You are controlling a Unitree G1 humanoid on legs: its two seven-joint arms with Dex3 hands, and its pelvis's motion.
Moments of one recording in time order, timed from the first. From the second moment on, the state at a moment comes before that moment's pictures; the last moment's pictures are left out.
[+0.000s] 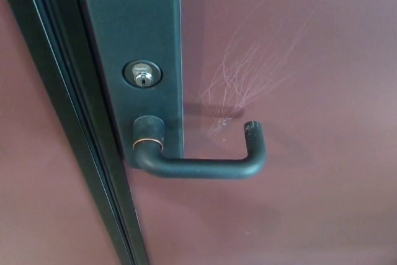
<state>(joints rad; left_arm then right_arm) -0.03 0.46 -0.03 1.35 0.22 -0.15 -0.17 0.11 -0.31 -0.33 1.12 -0.01 -0.25 0.04</state>
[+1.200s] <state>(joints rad) -0.06 0.46 -0.03 1.35 0.22 -0.15 -0.17 0.48 -0.44 -0.64 -0.34 0.34 -0.21 0.13</state>
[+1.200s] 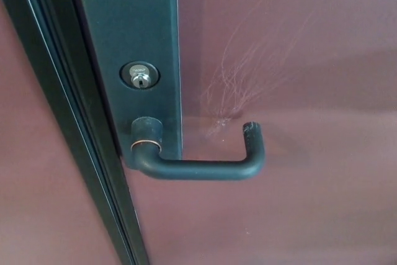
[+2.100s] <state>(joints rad) -0.10 0.46 -0.03 1.35 0.22 -0.15 -0.18 -0.20 -1.25 -0.31 -0.78 0.72 0.17 0.18</state>
